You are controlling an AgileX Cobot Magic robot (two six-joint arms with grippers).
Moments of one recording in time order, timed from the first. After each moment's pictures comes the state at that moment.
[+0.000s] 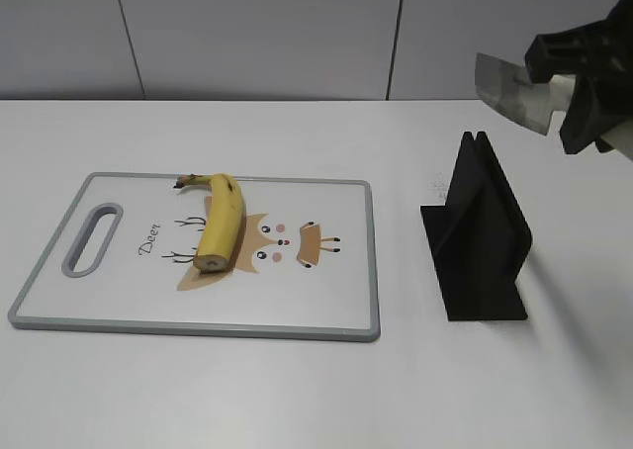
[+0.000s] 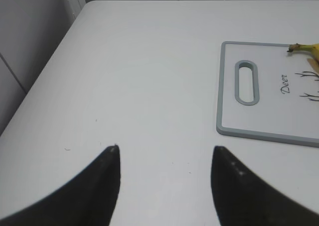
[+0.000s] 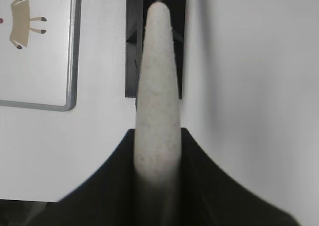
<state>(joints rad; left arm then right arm) 0.03 0.00 -0.48 0.06 1.08 0.07 0.44 1.43 -1.26 -0.04 1.15 0.43</state>
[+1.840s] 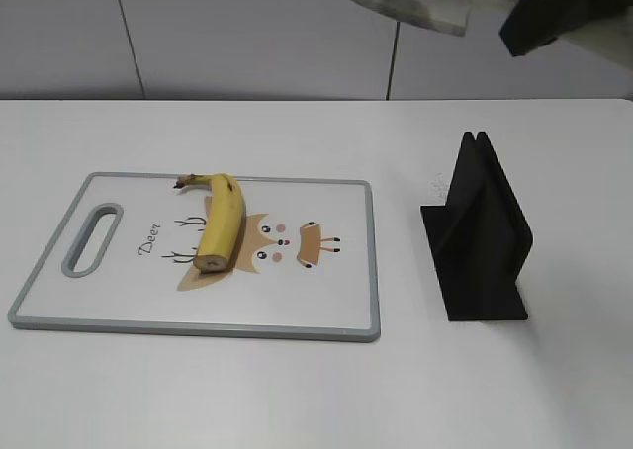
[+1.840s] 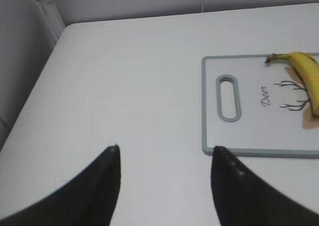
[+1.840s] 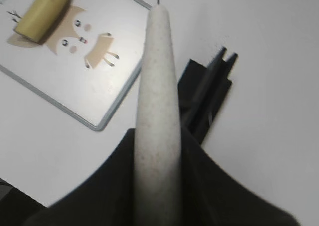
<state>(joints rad) 0.03 0.16 -0.55 0.01 0.98 0.17 0.44 1.42 -1.43 0.13 1.08 -0.12</state>
